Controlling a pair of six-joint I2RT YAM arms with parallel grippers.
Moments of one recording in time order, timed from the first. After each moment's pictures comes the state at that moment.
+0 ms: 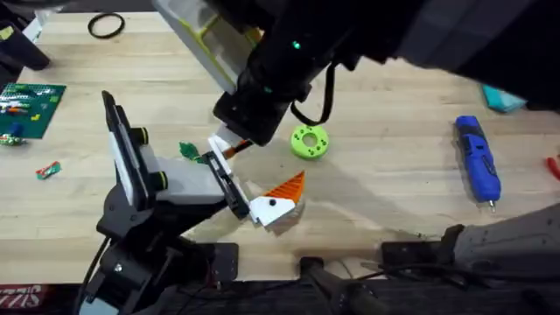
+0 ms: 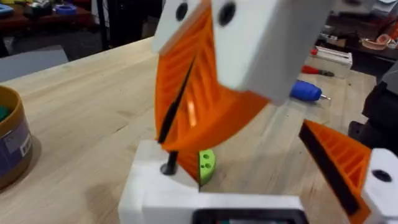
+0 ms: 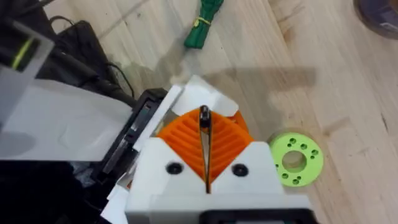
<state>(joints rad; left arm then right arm) -0.40 0.00 0.01 -0.06 0.61 -0.08 0.98 1.73 1.76 -1.15 -0.19 -0.06</state>
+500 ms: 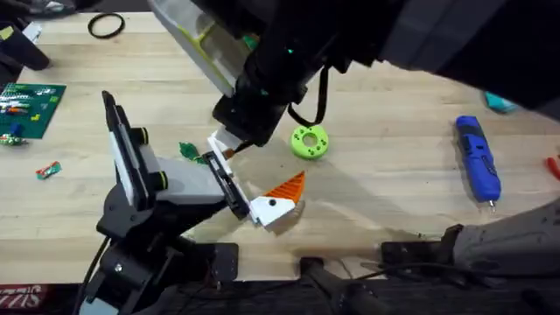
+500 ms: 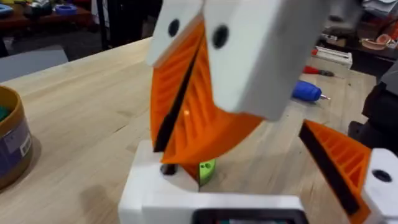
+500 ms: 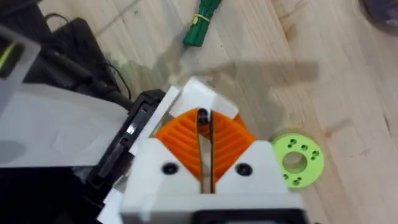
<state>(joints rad) -0.40 0.00 0.01 -0.06 0.61 -0.08 0.98 1.75 1.76 -1.15 -0.19 -0.05</state>
